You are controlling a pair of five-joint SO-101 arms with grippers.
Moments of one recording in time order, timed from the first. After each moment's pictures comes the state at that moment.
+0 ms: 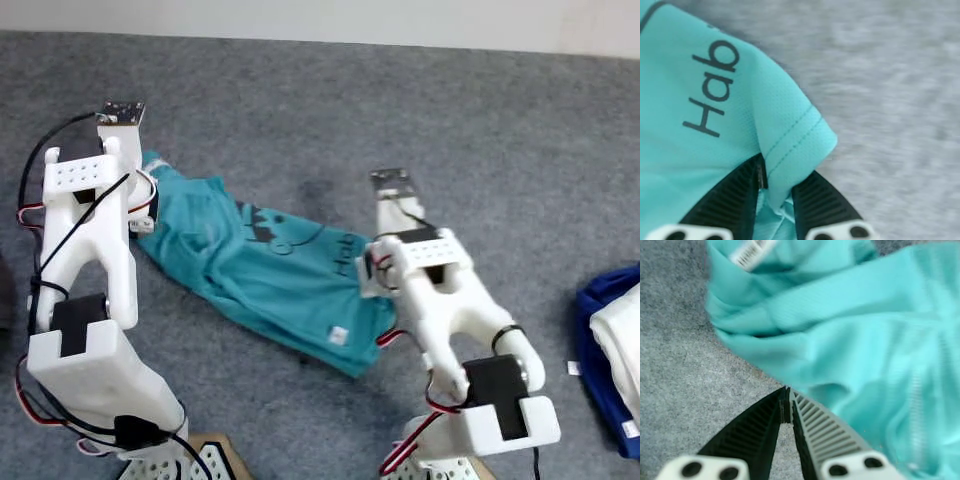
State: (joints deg) left arm -20.0 14.8 1.4 76.4 -8.8; right arm -13.4 -1.8 40.3 46.7 0.2
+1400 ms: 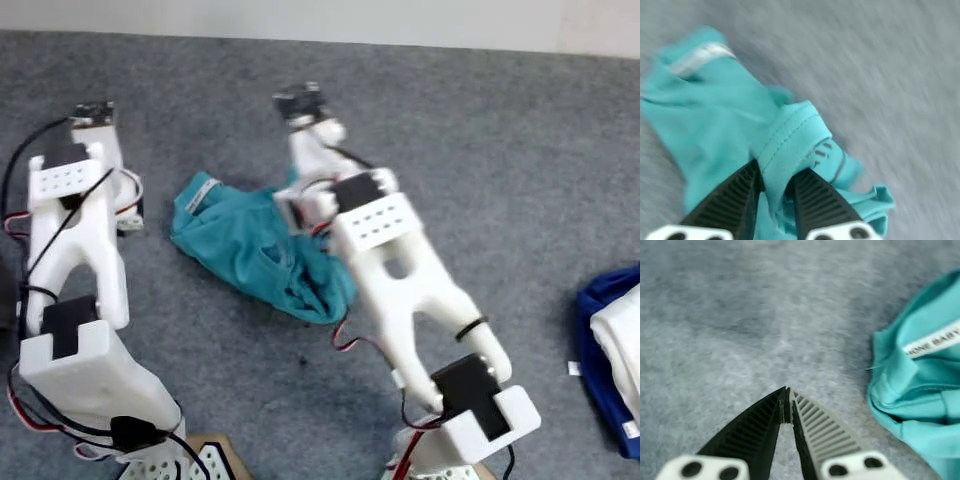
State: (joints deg) left arm -24.2 14.8 3.0 71.3 -3.0; right arm -34.0 -0.9 7.9 52.4 2.2
